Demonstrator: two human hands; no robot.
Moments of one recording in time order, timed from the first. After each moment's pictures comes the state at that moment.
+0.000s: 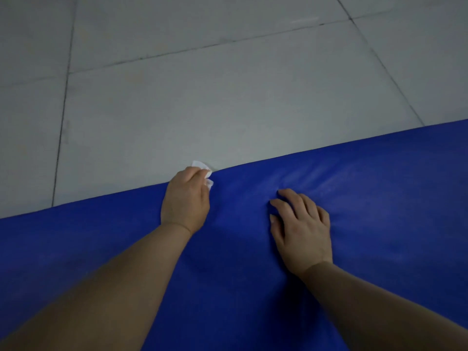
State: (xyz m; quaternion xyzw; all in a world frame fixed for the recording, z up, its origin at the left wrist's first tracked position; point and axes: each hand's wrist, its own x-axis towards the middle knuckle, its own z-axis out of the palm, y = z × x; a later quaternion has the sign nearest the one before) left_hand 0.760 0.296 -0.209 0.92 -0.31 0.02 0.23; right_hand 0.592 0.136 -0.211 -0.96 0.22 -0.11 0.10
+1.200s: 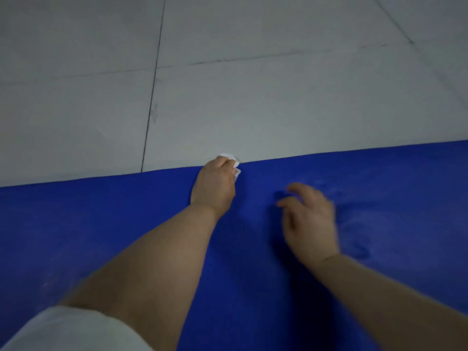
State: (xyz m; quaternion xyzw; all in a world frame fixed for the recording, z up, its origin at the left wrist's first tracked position) left_hand 0.792 0.403 -0.220 0.92 -0.32 0.04 0.21; right_hand 0.637 0.264 -0.204 -0.95 0.12 -0.23 0.18
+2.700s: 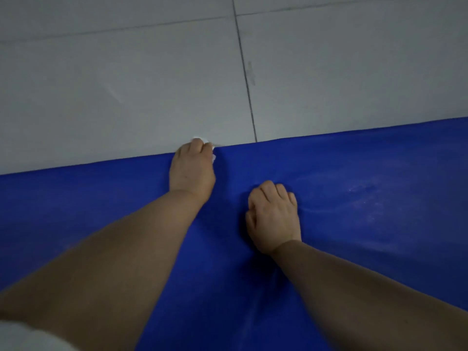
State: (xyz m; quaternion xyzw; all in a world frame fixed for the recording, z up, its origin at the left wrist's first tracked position) left_hand 0.882 0.677 -0.202 0.96 -0.25 -0.04 0.09; right_hand 0.739 0.561 -0.204 -0.98 0.13 -0.06 0.15
